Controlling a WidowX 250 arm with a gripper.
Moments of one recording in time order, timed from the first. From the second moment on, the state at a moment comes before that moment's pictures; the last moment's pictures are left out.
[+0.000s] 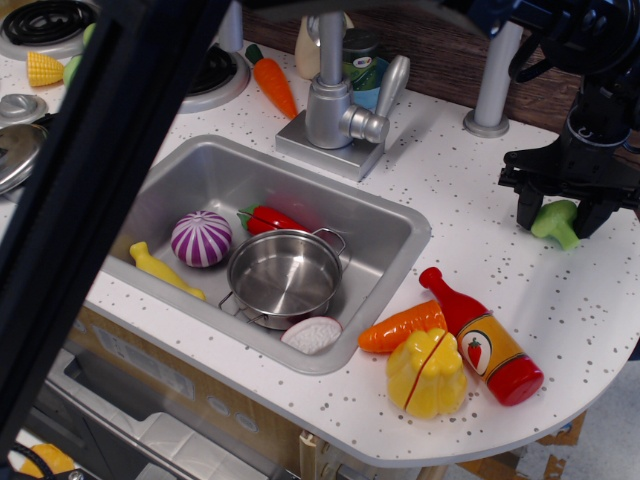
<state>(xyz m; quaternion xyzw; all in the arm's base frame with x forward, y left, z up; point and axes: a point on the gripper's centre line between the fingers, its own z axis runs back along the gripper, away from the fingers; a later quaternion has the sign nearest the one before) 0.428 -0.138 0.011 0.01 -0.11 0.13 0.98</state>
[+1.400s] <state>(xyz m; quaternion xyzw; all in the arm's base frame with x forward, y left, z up) 0.317 0.042 0.014 0.10 -0.04 0.08 0.99</state>
